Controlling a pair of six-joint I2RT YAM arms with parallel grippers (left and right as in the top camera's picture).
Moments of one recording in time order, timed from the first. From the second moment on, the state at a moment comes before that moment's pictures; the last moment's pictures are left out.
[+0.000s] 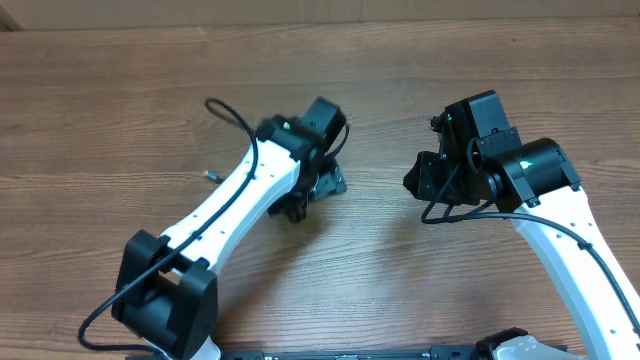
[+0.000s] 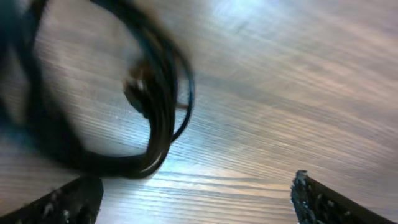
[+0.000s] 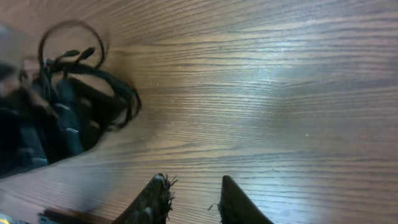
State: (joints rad) left arm -0.56 1.79 1.47 -1.15 -0.03 -0.89; right arm 0.33 1.36 1.33 -1.14 -0.23 0.46
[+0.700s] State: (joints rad) left arm -0.44 1.83 1.98 -1.32 -0.11 -0.13; right arm 0.33 1.36 1.33 -1.13 -0.24 0.46
